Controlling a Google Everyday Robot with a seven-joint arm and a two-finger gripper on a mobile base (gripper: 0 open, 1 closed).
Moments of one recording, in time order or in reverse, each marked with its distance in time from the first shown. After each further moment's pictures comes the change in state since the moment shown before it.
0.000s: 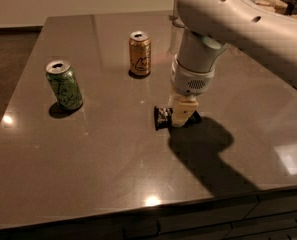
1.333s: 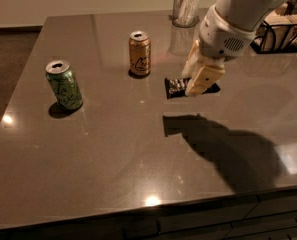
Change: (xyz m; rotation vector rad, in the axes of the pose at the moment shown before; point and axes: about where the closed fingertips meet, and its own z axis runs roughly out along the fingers) arm 0.004 0.002 -0.104 0.081 -0.177 0.031
